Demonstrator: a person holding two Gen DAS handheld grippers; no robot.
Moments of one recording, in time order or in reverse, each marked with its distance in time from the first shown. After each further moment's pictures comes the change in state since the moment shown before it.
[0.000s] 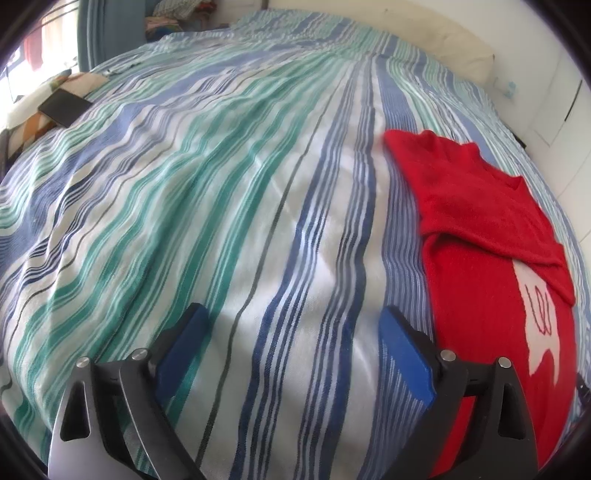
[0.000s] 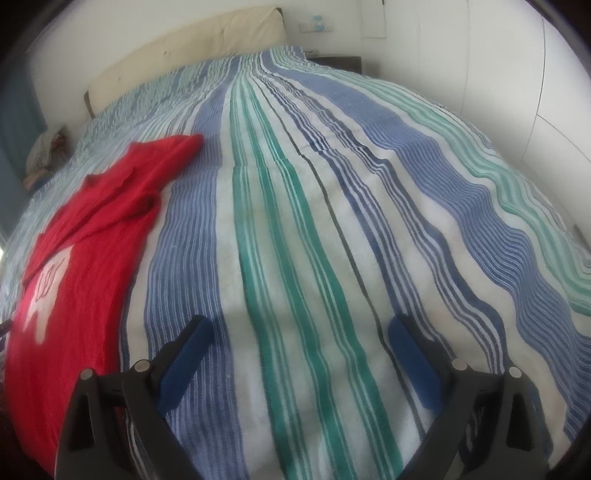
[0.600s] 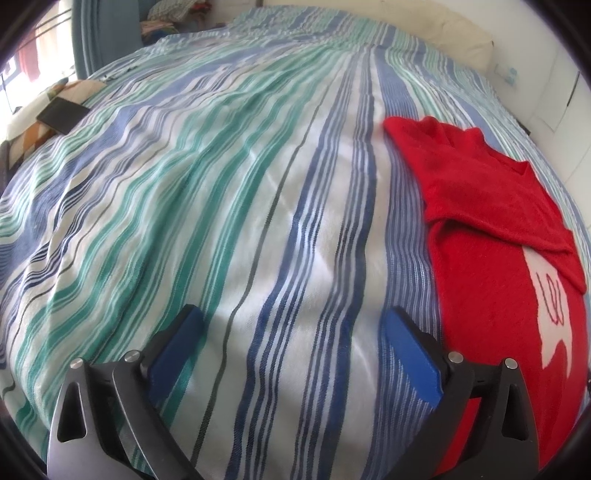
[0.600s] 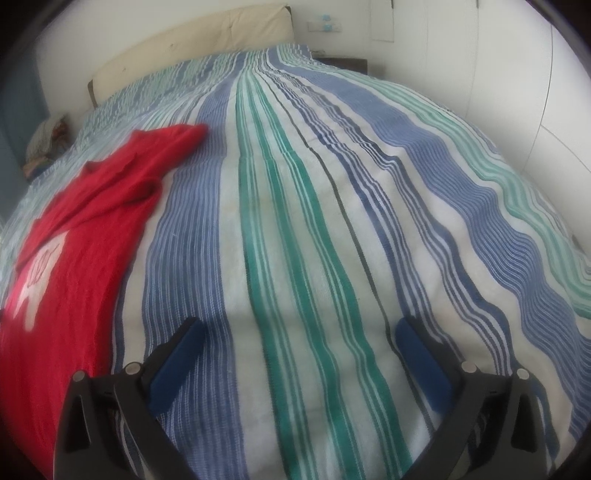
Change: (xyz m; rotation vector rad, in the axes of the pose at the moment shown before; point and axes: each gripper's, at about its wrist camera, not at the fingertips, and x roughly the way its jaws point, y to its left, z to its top) left arm 0.004 -0.007 -0.003 0.040 0.016 0.041; right arm 0.004 0.008 -0.006 -0.043 -0.001 -0.022
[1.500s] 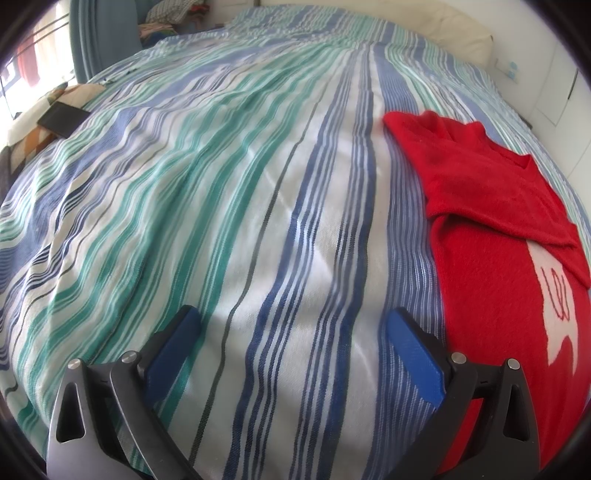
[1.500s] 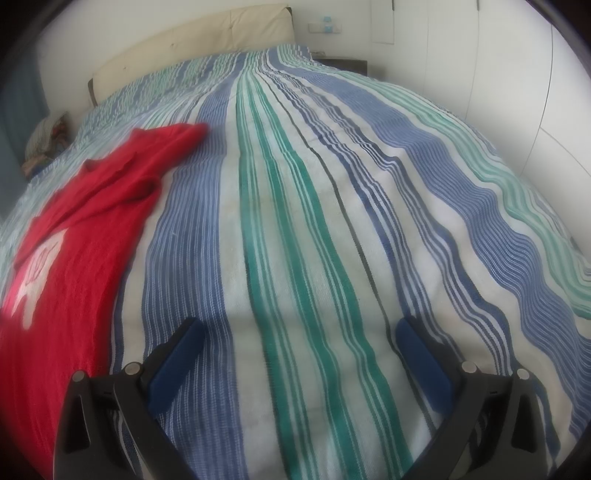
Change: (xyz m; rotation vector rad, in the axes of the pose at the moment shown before) left arm 0.002 -0.003 -0.001 0.011 0.003 0.017; right arm 0.000 0.001 0.000 -0.004 0.000 -0.003
